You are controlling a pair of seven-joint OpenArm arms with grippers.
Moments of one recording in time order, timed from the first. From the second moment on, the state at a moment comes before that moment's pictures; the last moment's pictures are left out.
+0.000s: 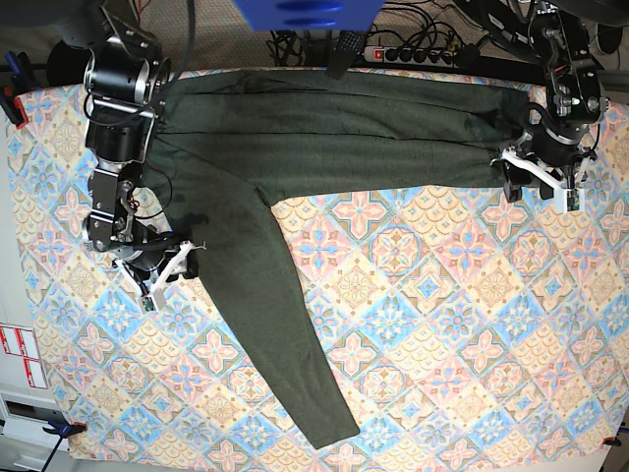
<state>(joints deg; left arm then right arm) 24.3 -16.7 -24.0 103.9 -26.2 -12.9 38.9 18.9 9.8 16.0 49.0 -0.3 35.9 -28.6</state>
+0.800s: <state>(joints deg) 24.7 -16.7 -24.0 103.9 -26.2 -12.9 39.1 17.8 10.4 6.0 43.4 1.8 35.1 -21.1</state>
